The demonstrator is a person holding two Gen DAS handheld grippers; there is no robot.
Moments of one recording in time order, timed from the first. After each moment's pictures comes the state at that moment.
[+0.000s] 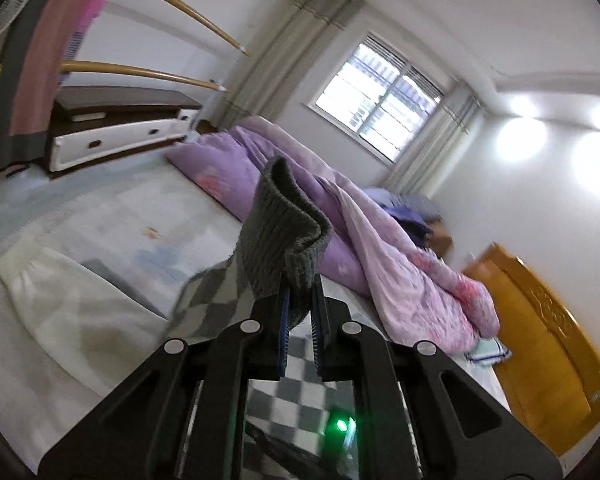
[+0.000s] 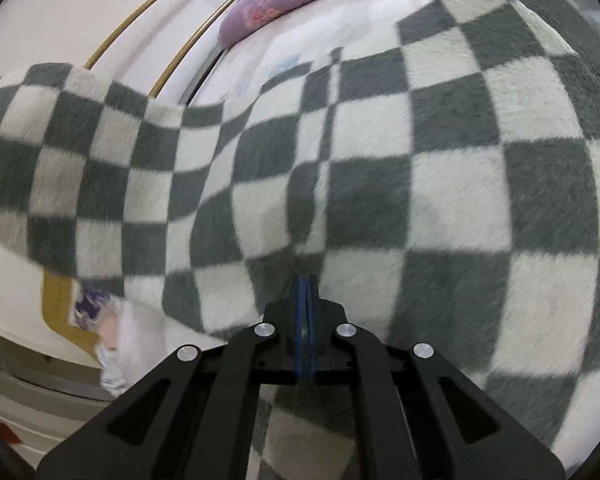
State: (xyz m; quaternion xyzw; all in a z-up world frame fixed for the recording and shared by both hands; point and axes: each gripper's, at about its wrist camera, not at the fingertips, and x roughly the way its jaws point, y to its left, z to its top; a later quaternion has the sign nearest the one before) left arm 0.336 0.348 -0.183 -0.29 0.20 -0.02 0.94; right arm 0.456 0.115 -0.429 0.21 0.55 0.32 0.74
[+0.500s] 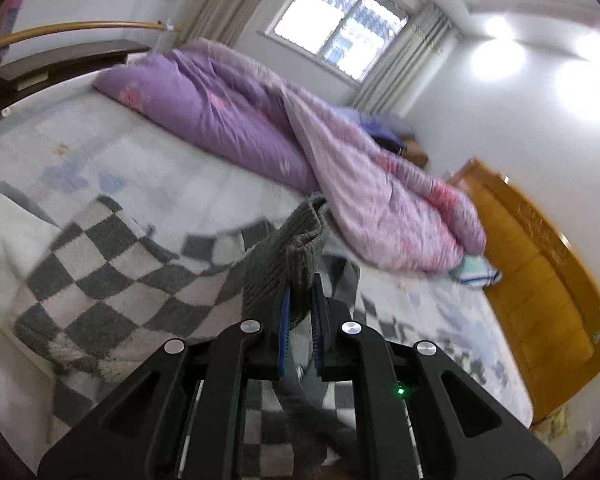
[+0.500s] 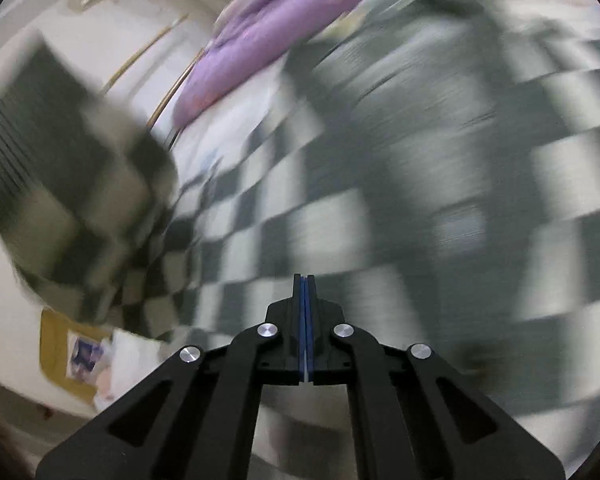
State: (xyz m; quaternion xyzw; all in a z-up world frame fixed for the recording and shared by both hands) left arm 0.395 0.158 -0.255 -0.23 0.31 -0.10 0.91; right arm 0.423 -0.097 -0.414 0.24 0.48 0.19 0.82
